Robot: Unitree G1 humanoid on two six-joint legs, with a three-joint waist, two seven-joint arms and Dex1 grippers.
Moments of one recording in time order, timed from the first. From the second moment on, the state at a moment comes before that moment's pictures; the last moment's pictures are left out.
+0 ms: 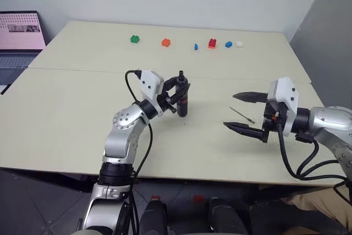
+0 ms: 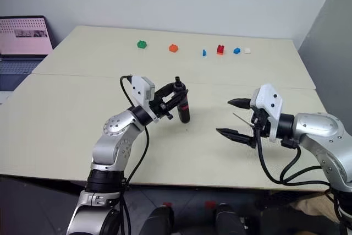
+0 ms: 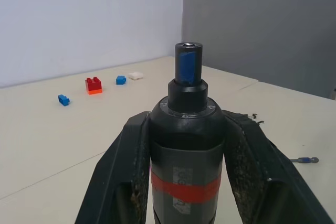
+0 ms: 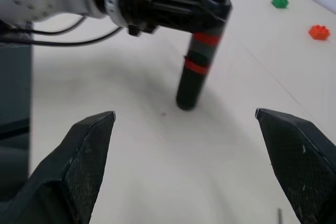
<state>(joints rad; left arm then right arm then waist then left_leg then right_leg) -0.50 0.20 0.02 0.01 -0.25 0.24 -0.65 -0.41 -0.90 0.00 -0.42 0.55 0.64 0.83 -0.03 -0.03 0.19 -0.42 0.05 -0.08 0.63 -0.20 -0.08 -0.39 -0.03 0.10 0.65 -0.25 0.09</state>
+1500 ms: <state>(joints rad) -0.48 0.19 -0.08 0.04 -0.20 0.08 -0.58 -1.13 -0.62 0.57 0.83 -0.16 0.69 1.24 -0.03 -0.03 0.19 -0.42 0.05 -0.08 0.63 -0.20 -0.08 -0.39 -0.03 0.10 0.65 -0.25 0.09</state>
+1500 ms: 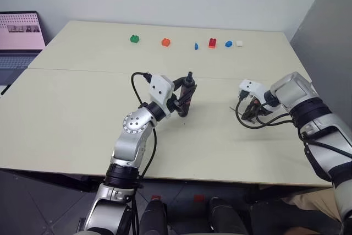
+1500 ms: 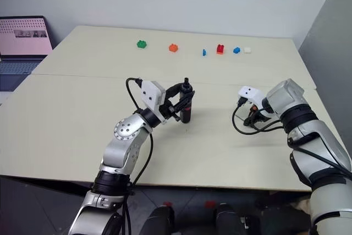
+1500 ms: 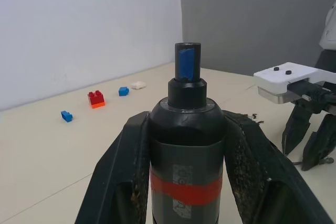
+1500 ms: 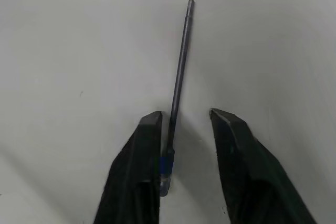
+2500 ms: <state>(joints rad) -0.45 0.11 -0.11 -0.11 -0.23 0.21 -0.49 -0.82 -0.37 -0.25 0.10 0.30 0.79 0.81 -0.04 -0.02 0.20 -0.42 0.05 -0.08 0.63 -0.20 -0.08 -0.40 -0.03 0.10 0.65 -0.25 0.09</state>
